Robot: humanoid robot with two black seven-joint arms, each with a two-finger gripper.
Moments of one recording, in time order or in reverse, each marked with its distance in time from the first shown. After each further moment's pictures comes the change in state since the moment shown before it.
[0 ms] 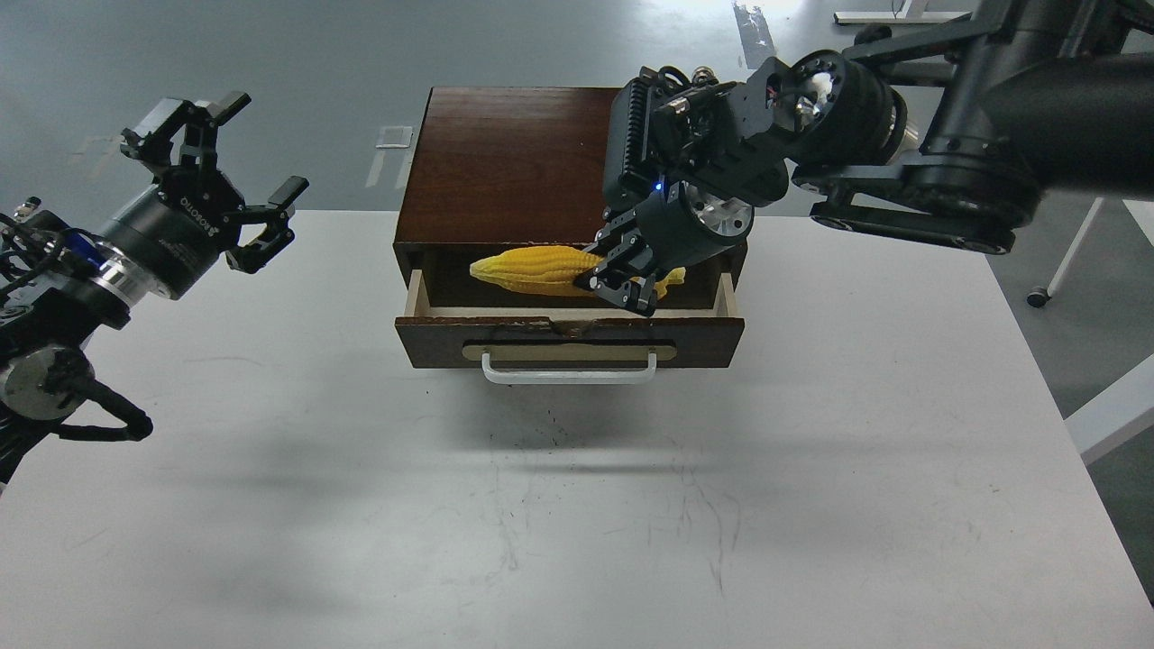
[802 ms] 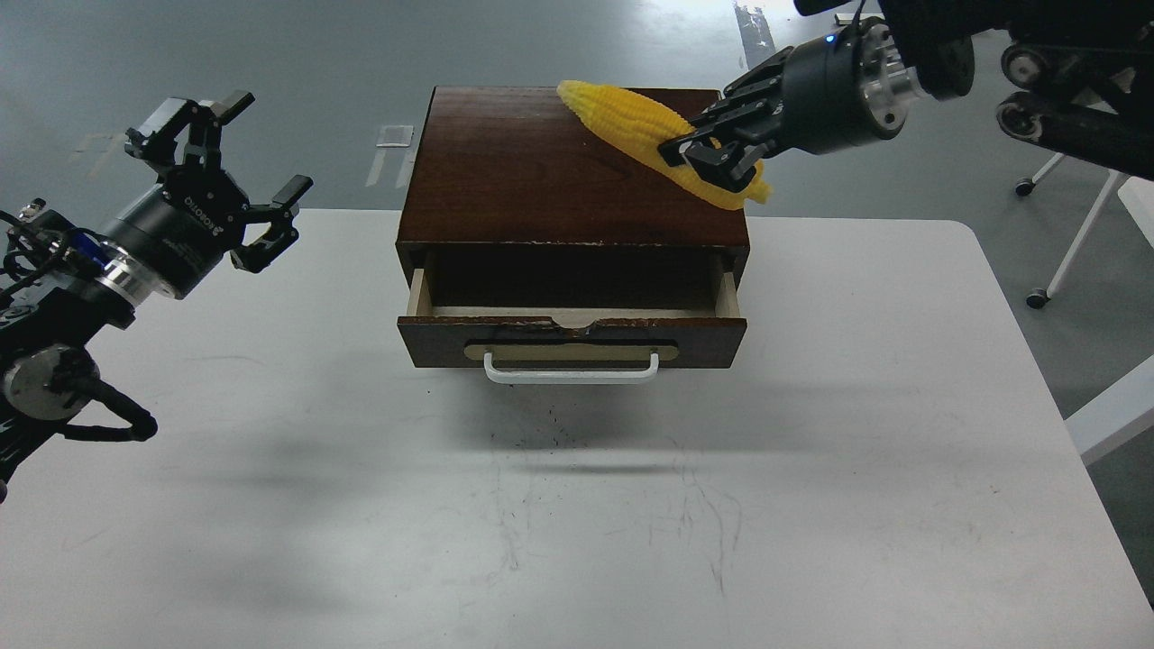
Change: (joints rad) left arm 0.000 -0.010 -0.002 0.001 0.000 0.000 0.000; right arm 0.030 -0.305 0.159 0.077 0.133 0.112 0.000
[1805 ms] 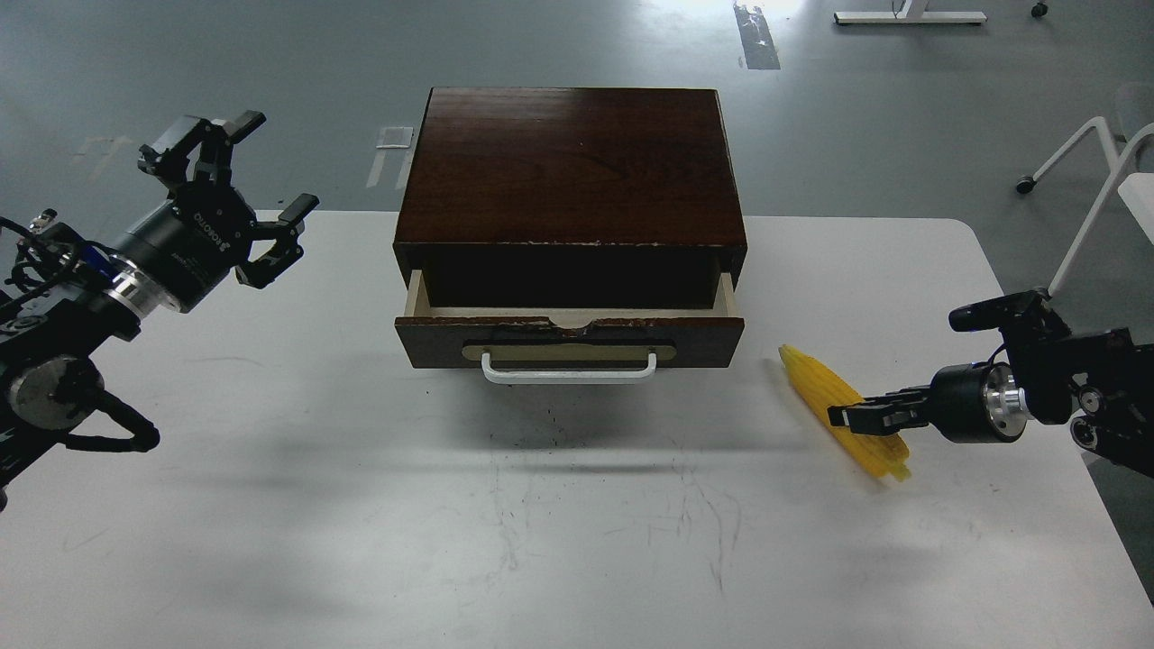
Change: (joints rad) left arm 0.000 0.002 0.038 0.000 0.000 0.005 0.000; right arm -0.887 -0.251 0.253 -0.229 0.029 -0.003 0.000
